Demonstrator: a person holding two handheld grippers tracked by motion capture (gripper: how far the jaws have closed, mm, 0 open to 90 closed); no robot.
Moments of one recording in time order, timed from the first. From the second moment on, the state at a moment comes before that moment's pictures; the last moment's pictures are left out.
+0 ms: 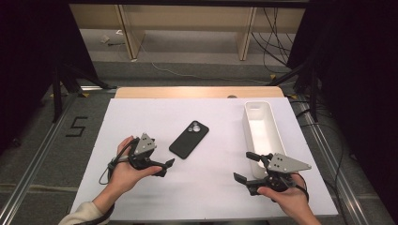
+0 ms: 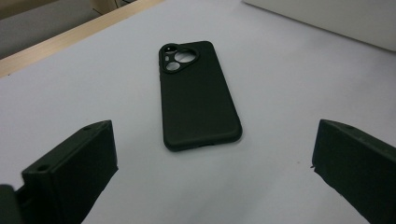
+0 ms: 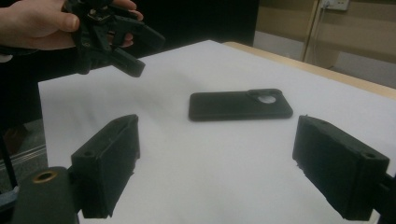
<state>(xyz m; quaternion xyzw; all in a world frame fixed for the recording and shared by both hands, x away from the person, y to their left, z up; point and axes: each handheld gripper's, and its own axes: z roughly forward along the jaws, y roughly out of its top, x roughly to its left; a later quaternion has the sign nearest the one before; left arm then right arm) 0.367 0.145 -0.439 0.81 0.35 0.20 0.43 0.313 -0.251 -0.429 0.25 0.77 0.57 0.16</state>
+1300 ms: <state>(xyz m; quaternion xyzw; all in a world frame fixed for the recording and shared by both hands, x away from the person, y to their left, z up) 0.454 0.084 -0.477 0.85 0.38 0.15 0.33 0.313 -0.250 -0.432 0.25 0.77 0.57 0.15</state>
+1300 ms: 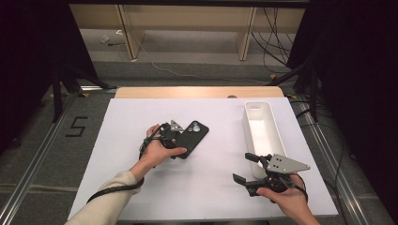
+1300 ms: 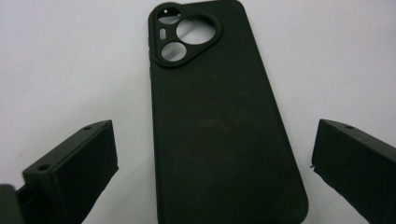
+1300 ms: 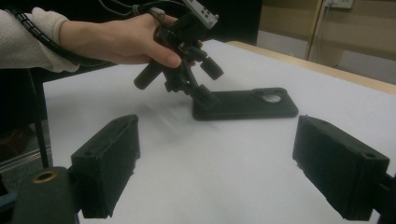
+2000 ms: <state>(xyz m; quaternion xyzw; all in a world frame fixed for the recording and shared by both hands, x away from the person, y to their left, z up) 0.467 0.075 -0.491 0.86 0.39 0.13 0.31 0.312 -0.250 -0.431 0.25 0.77 0.57 0.15</state>
